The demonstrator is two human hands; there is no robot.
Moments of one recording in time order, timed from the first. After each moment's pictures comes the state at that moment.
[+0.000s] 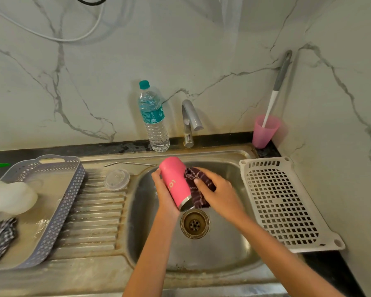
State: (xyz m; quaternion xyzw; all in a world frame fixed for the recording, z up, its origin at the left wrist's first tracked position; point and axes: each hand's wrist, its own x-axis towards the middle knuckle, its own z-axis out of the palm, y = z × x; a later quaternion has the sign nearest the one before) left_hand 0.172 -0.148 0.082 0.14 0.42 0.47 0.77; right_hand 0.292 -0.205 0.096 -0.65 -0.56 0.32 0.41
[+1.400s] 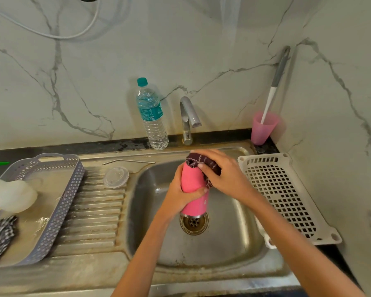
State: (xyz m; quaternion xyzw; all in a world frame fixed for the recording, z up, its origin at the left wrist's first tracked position) left_hand 0.163 -0.153 0.063 0.62 0.41 0.33 0.58; right_hand 0.325 -0.185 0.117 -0.56 -0.69 0.18 0.42
